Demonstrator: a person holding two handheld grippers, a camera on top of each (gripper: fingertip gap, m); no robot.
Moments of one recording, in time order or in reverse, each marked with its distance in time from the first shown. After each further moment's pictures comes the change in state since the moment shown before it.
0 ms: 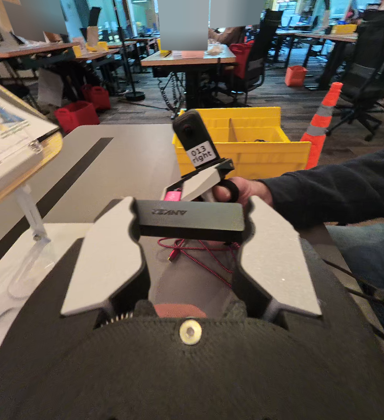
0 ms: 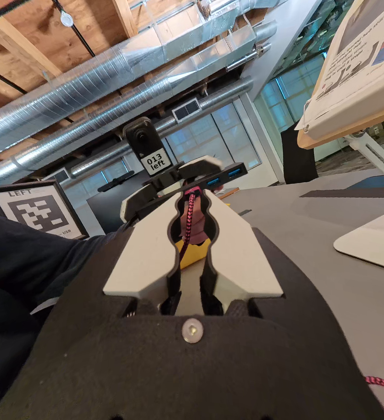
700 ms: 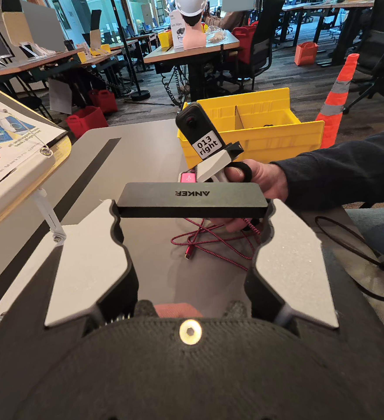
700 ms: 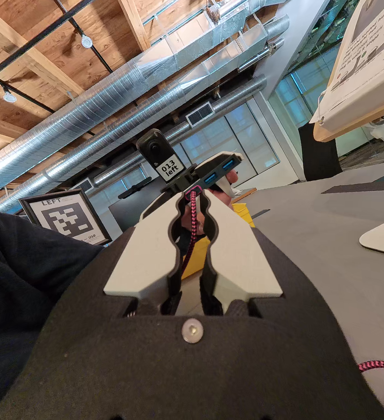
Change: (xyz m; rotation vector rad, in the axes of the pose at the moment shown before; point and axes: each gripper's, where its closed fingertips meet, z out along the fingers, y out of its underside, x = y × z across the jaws) left arm -0.004 0.008 -0.003 -0.026 -0.021 0.101; right arm -0.011 -0.002 -0.009 0.015 -0.059 0.078
